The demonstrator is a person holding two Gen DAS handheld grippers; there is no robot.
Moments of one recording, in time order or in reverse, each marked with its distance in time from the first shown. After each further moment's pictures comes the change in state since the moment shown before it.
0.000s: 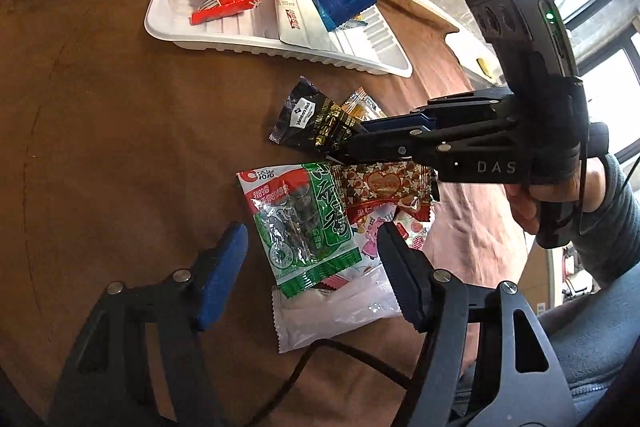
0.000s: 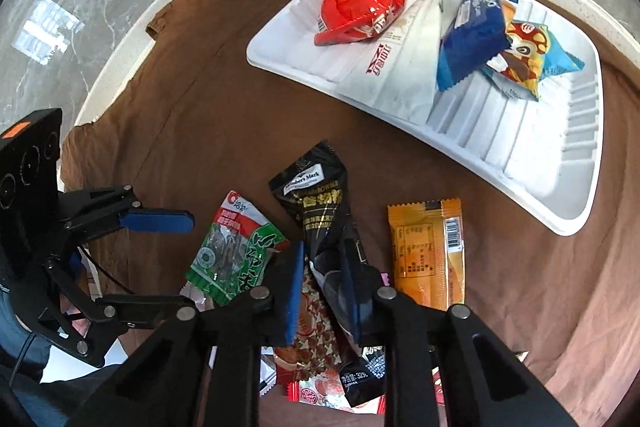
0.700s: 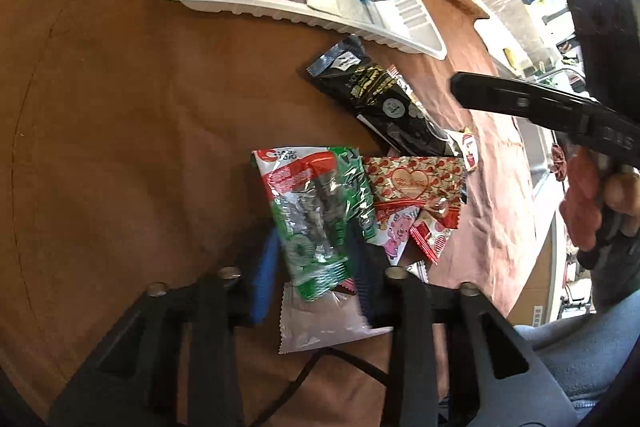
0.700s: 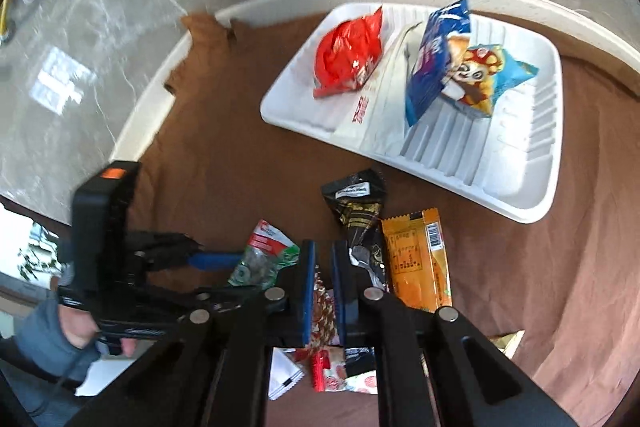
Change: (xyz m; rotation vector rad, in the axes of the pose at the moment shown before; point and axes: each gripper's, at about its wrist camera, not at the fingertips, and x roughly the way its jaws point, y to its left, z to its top) left arm 0.031 0.007 0.014 -0.072 0.112 0.055; right arm -0.050 -0.016 -0.018 0.145 -0.170 0.123
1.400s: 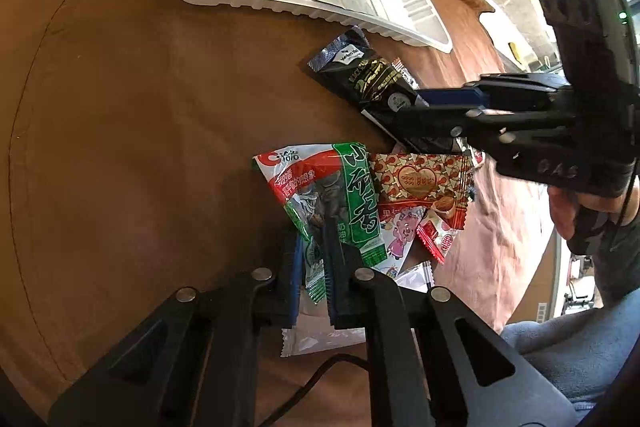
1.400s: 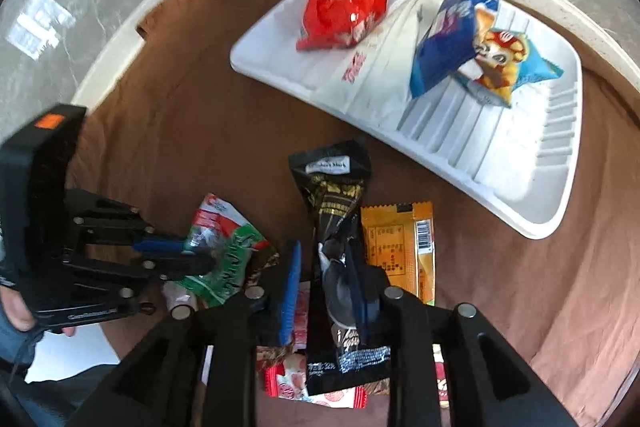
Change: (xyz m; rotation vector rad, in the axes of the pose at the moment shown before) left arm 0.007 -0.003 0.001 0.011 0.015 0.014; right arm 0.061 0.009 0.012 -0.148 0.182 -0.160
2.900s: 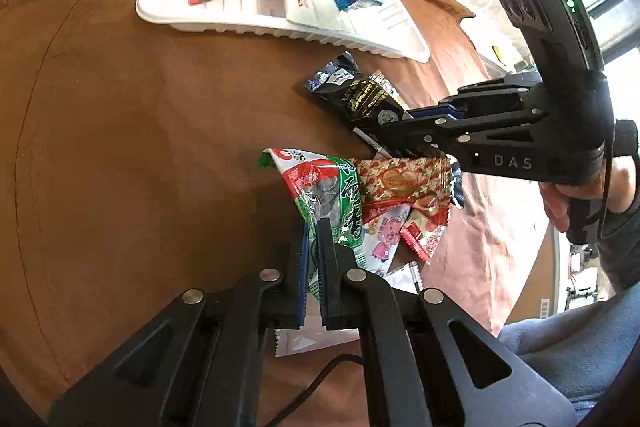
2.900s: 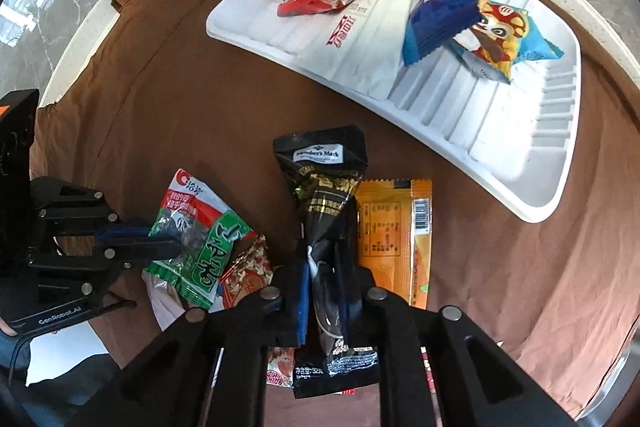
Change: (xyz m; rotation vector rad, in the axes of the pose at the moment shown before) left arm -0.020 -0.008 -0.007 0.049 -0.066 -0.028; right arm 0.005 0.009 0.006 0.027 0.077 -0.078
